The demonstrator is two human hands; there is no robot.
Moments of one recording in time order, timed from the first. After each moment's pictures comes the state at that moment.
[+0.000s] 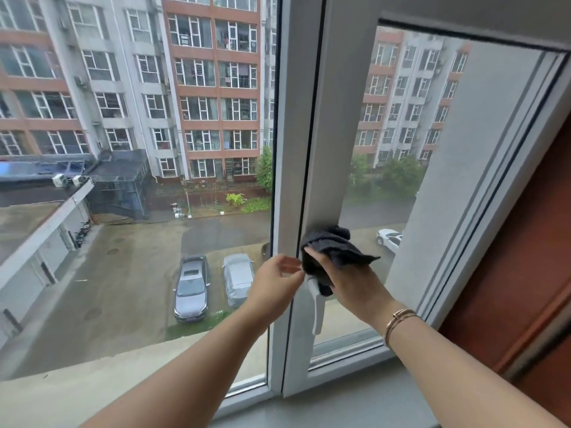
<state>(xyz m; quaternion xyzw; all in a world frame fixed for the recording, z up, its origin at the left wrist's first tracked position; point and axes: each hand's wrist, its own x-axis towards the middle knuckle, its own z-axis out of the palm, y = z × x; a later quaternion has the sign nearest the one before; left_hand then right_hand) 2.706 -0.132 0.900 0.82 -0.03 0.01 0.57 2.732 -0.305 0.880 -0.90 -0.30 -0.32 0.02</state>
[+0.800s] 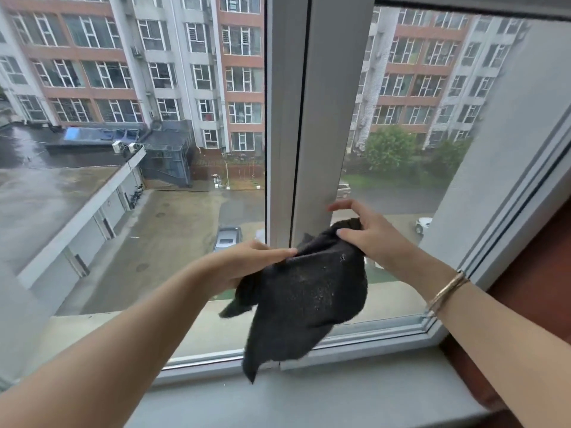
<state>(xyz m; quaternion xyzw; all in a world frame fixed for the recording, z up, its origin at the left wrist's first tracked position) 2.703 -0.129 0.961 0.78 0.06 -0.25 0.57 2.746 -0.349 0.976 -0.82 -0.18 0.06 0.54</state>
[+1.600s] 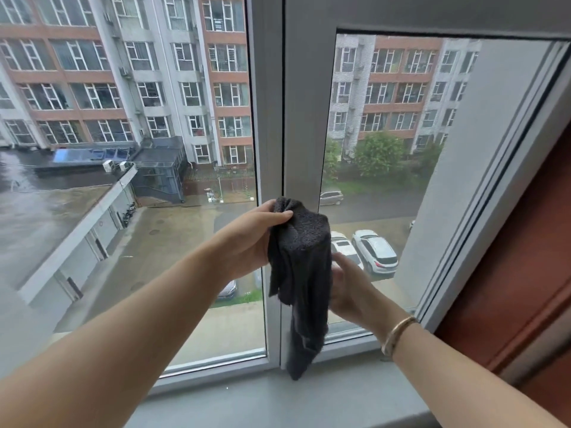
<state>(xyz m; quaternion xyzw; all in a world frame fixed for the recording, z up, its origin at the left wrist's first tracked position) 2.676 -0.155 1.006 0.56 -0.08 -0.18 0.81 2.684 -0.335 0.918 -0.57 0.00 0.27 0.77</state>
